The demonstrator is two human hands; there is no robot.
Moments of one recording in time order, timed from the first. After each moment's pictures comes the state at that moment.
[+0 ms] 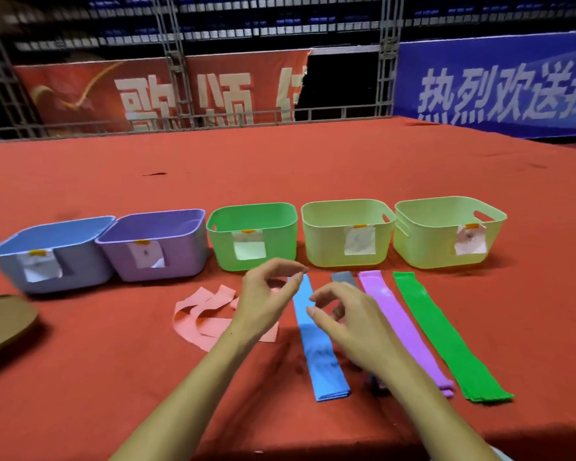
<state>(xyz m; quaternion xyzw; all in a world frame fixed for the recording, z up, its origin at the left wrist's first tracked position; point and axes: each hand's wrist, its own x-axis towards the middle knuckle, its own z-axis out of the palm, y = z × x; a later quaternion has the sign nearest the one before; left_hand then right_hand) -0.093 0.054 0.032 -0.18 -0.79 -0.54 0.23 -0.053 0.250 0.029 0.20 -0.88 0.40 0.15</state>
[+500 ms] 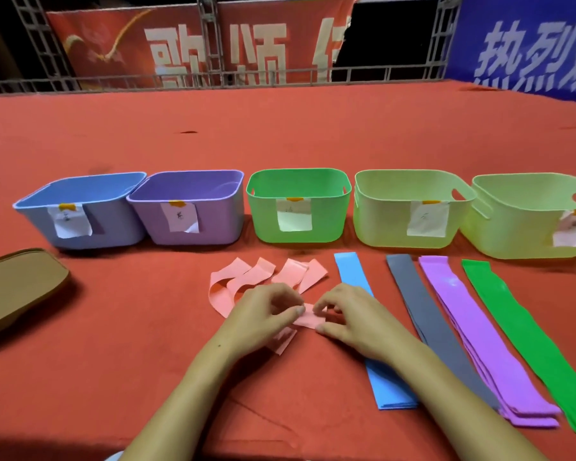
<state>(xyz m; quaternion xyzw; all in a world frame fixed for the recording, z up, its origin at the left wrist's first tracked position) -0.093 -0.049 -0.031 -0.11 -0.89 -0.44 0.04 -0.123 0.182 -0.028 0.28 -0.93 0.22 -0.02</state>
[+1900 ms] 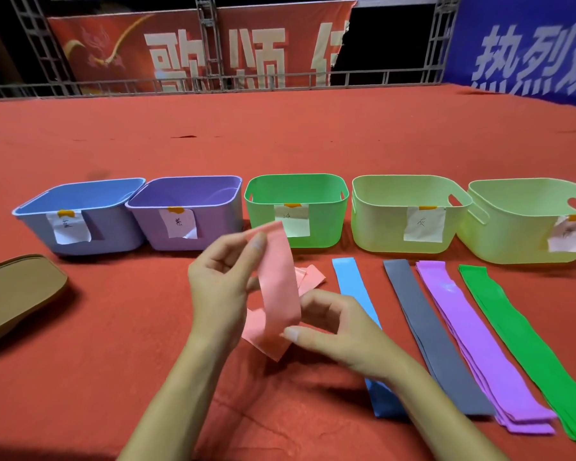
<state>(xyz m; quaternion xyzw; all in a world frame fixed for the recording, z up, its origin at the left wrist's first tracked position) -0.065 -0.028 0.046 0.00 -0.57 -0.77 0.29 -0.076 0.160 0.008 0.30 -0.70 0.63 -0.12</state>
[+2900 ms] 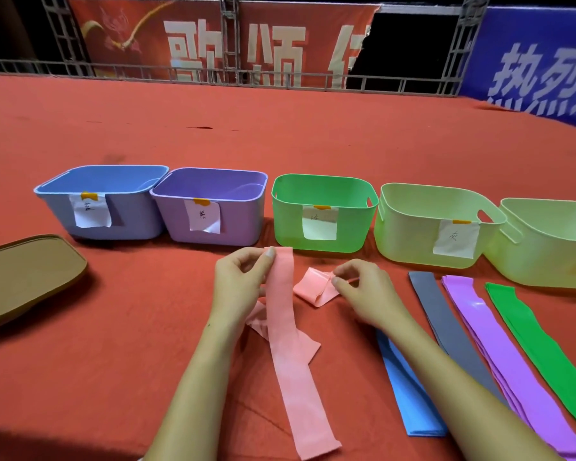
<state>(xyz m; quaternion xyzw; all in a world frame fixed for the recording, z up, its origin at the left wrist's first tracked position) -0.111 -0.090 0.003 0.10 -0.69 -0.68 0.22 -0.177 0.137 -0.012 0.13 -0.92 0.38 0.05</state>
